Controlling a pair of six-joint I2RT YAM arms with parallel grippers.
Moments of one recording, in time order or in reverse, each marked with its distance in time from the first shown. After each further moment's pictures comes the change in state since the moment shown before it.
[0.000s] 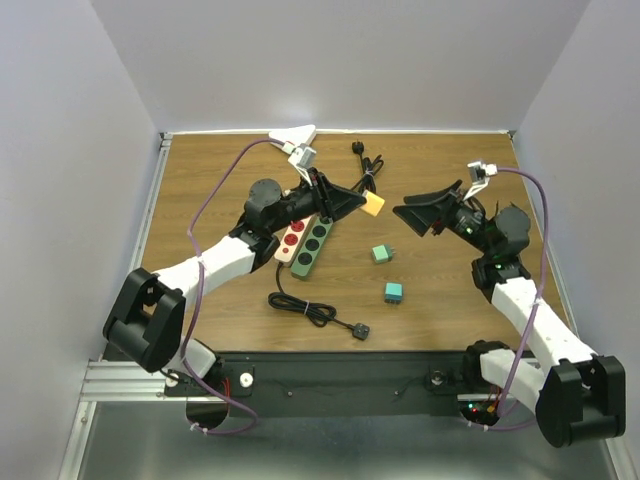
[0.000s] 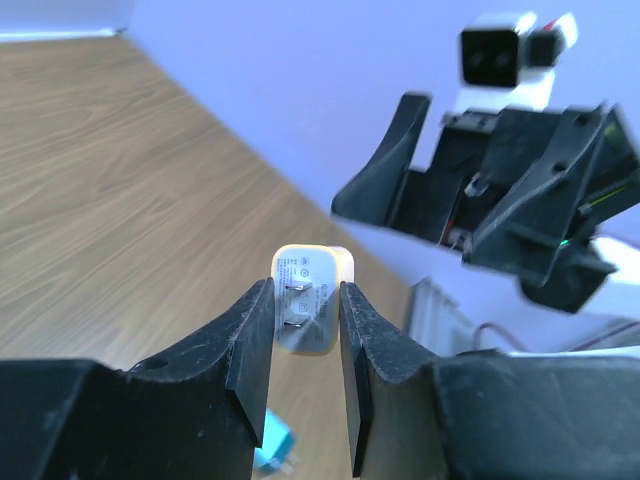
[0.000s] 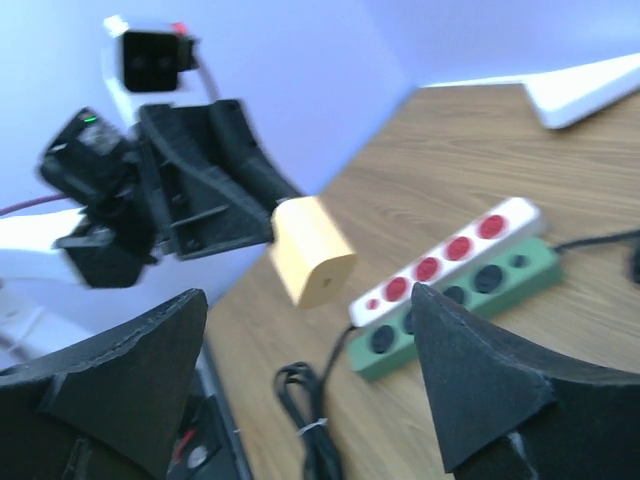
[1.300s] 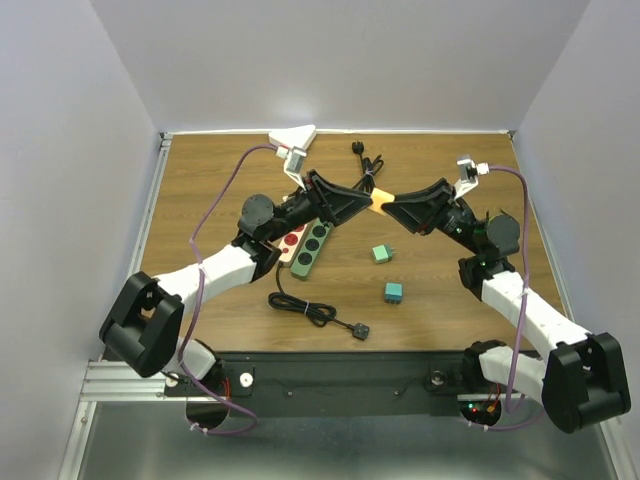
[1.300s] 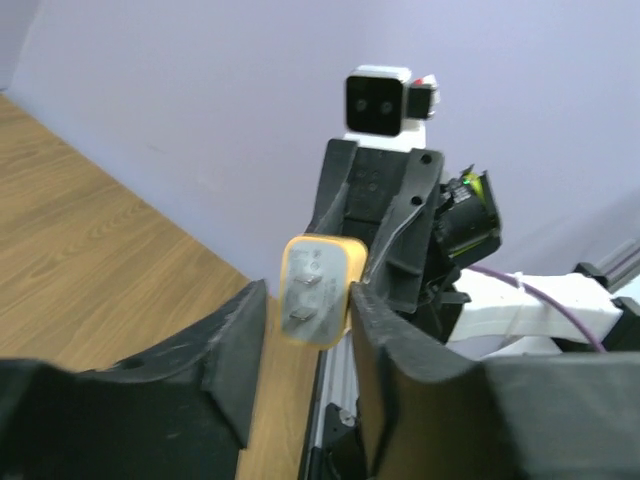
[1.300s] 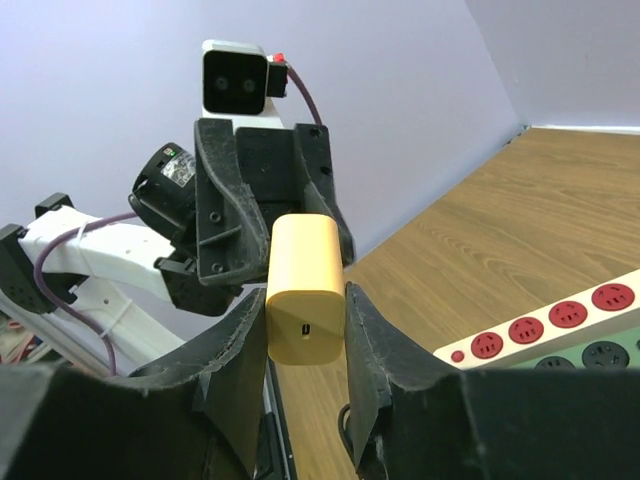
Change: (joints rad) left arm -0.054 -0.022 -0.070 0.338 -0.005 -0.246; right arm 0.153 0.085 0.000 0.335 0.055 0.163
